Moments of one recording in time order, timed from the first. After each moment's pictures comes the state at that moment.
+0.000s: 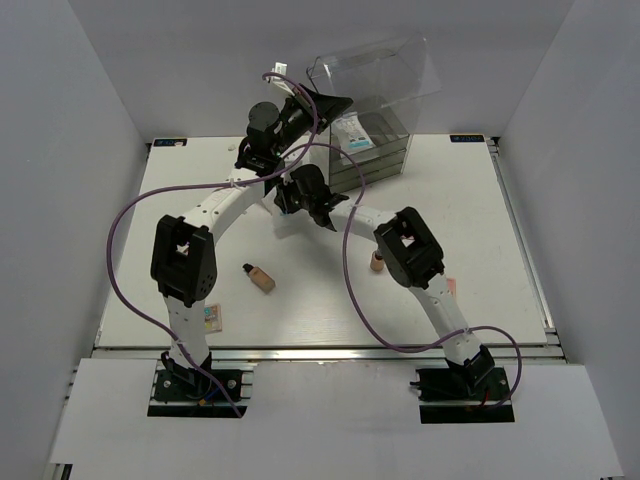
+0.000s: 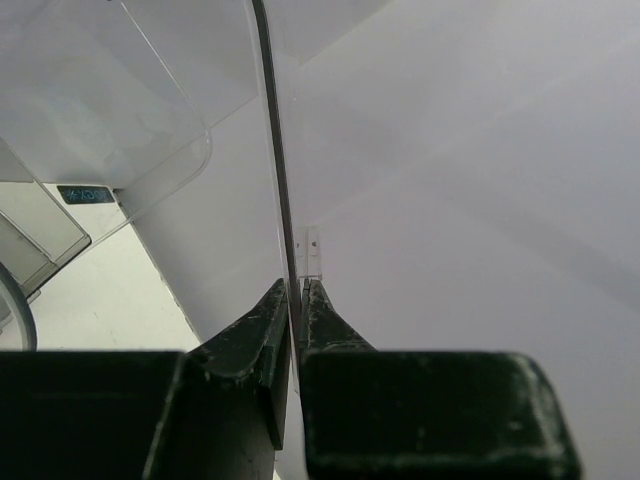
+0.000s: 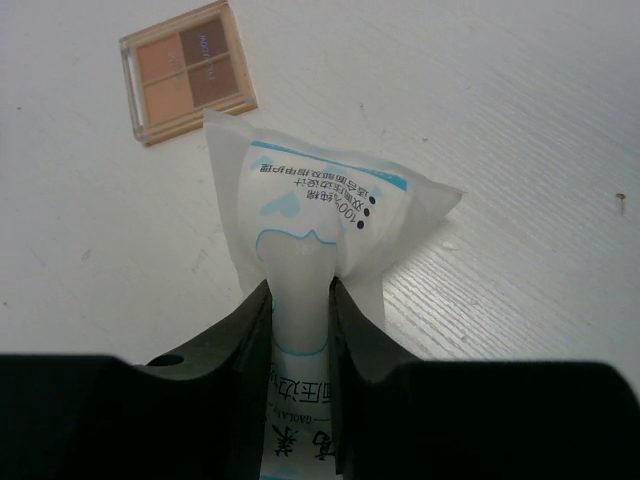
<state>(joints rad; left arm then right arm) -0.44 1.97 1.72 0.54 0.35 -1.12 0.74 2.44 1.85 0.19 -0.08 0.12</state>
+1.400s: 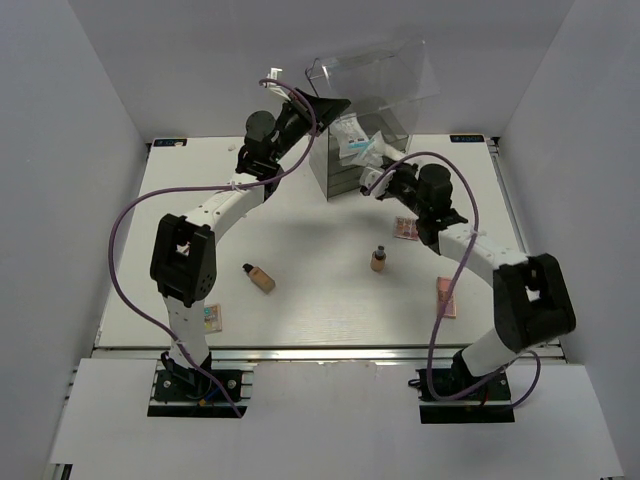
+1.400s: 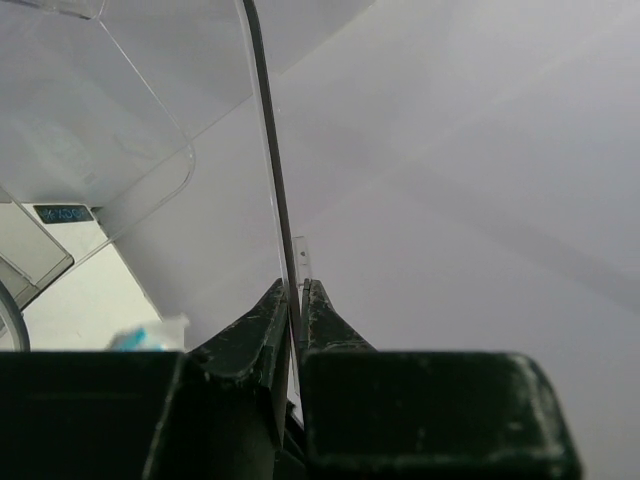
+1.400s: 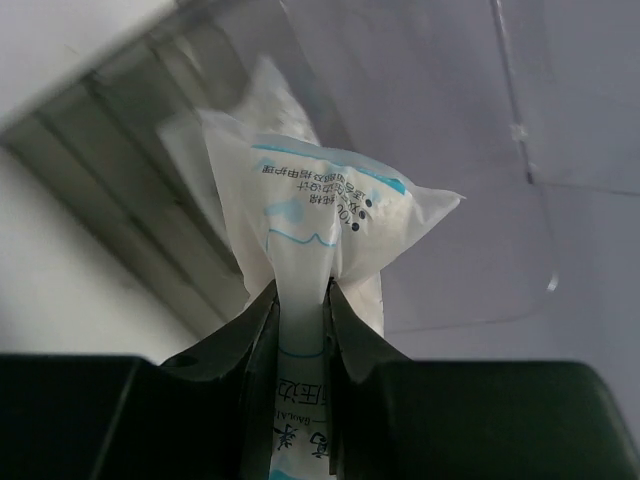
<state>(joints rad) -0.44 1.97 1.64 0.70 0.36 -1.15 0.39 1.51 0.93 0.48 -0.32 -1.07</state>
